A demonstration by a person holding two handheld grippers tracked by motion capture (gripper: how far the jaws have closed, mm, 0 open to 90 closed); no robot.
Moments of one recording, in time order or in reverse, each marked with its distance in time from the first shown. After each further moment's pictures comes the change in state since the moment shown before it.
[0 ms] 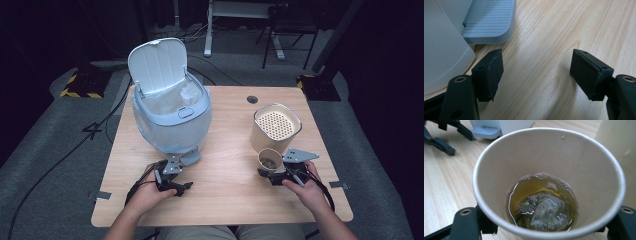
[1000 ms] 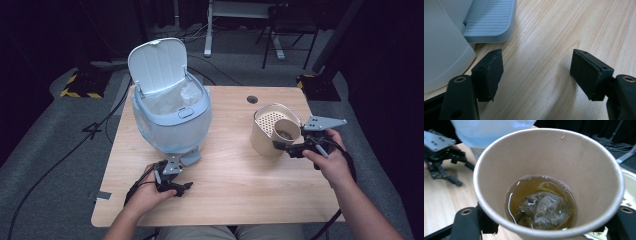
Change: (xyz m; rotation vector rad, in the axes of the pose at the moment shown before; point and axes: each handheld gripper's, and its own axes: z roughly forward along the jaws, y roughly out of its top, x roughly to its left) left arm -0.001 -0.001 0.000 -0.001 0.006 -0.007; right arm -0.042 0.090 -0.054 -0.045 0.012 -0.036
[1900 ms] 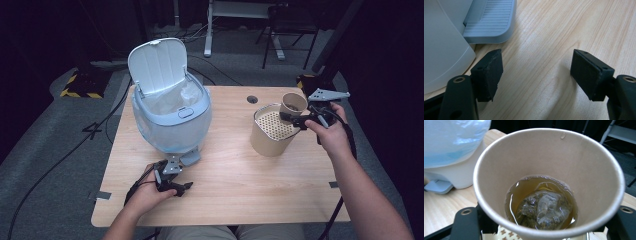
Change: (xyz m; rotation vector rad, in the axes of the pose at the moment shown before) left arm 0.001 0.001 0.000 0.004 -0.004 0.005; right arm -0.068 0.030 0.011 0.006 -0.166 0.062
